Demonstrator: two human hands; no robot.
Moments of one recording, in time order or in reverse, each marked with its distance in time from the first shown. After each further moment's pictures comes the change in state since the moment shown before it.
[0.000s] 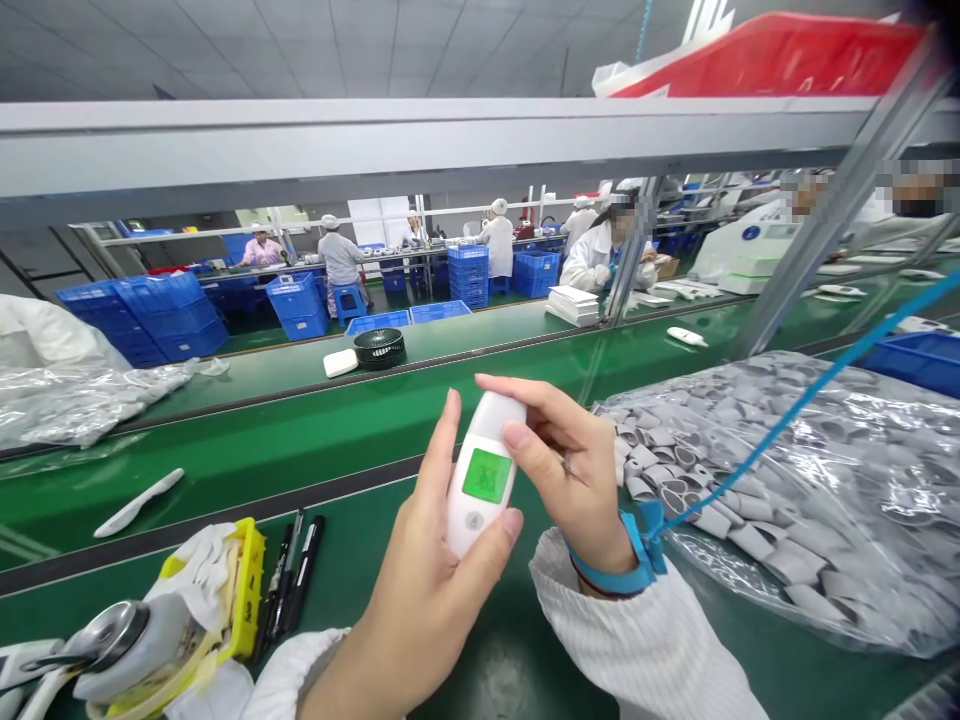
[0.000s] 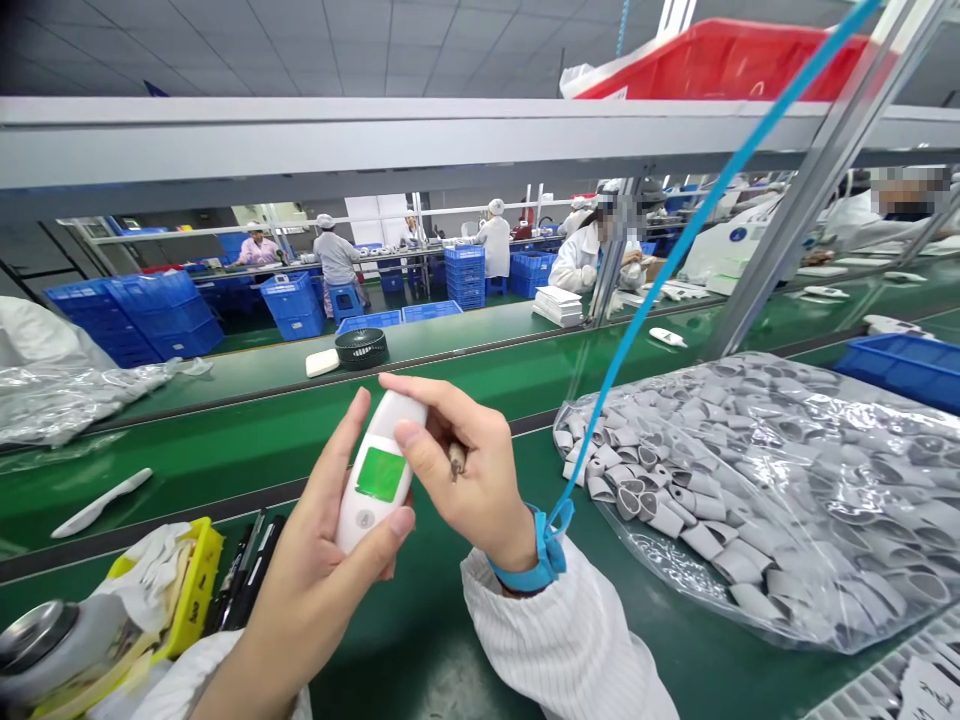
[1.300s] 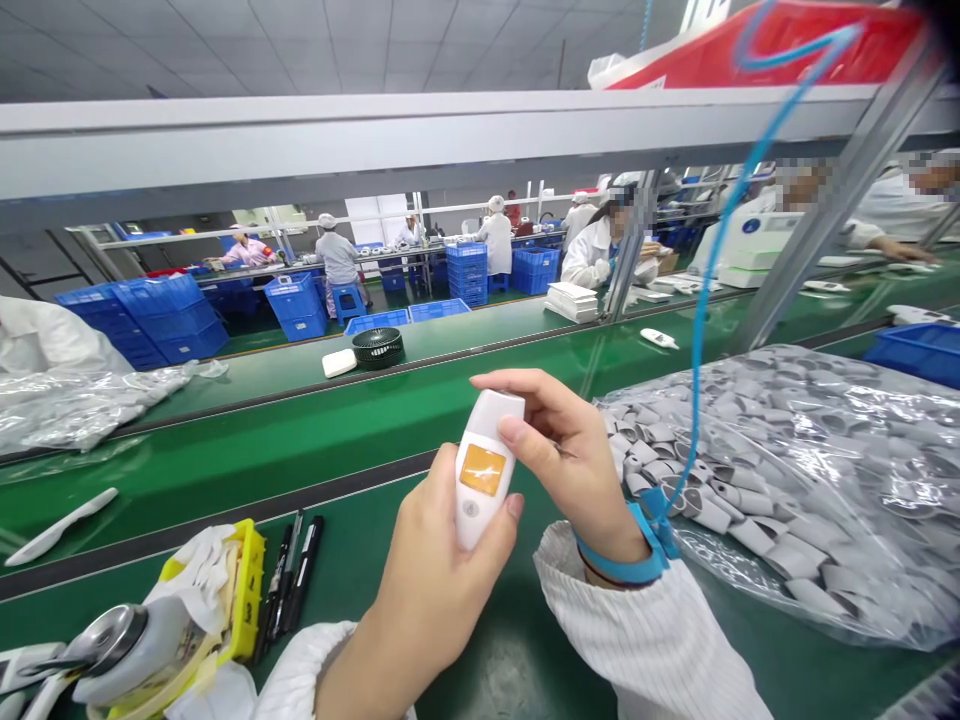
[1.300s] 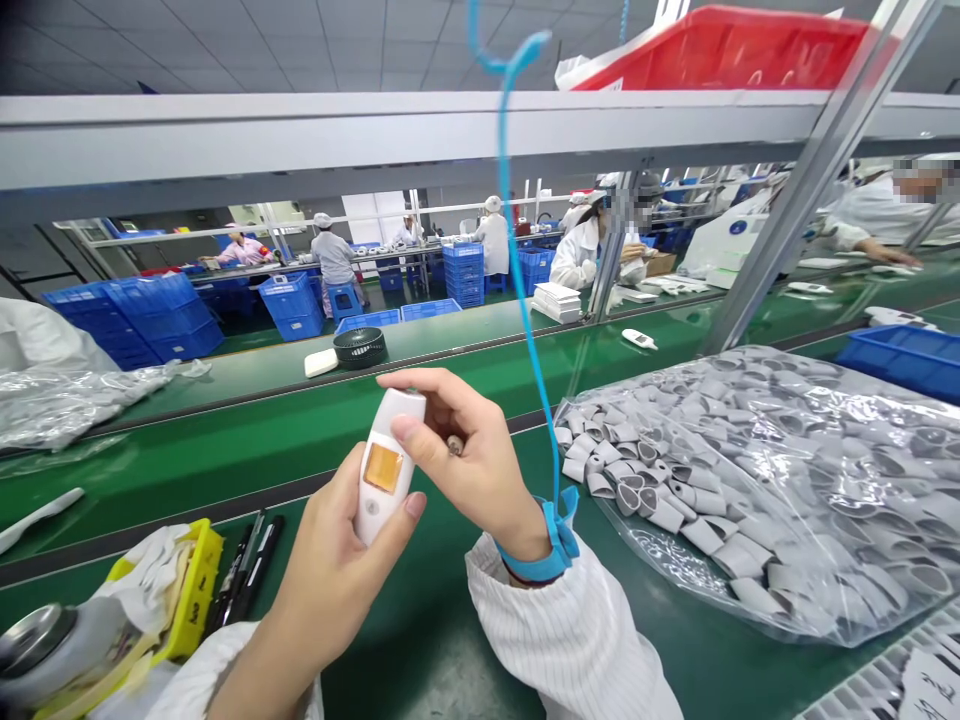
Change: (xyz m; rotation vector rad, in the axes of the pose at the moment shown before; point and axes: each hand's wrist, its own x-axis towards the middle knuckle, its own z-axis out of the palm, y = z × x) left_hand 0.012 0.003 0.008 0.395 0.003 0.005; right_hand 0.009 0.002 -0.009 0.081 -0.078 0.122
